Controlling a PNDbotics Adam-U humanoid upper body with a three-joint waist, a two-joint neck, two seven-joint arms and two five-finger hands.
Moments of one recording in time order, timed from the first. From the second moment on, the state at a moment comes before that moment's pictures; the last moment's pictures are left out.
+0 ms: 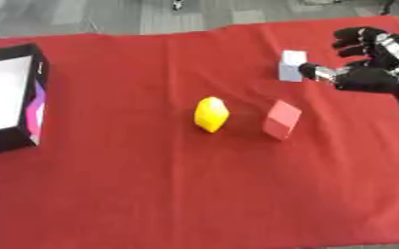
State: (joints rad) left arm -0.15 0.29 0.00 -1.64 0.16 -0.12 0.25; right arm -0.14 -1.05 0.04 -1.98 -0.33 0.51 -0.05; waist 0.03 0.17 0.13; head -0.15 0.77
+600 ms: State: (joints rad) left arm -0.15 0.33 -0.01 -1.65 0.16 -0.10 0.24; right arm -0.23 -1.24 0.21 -1.99 -0.39 0.66 0.07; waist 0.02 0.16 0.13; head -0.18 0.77
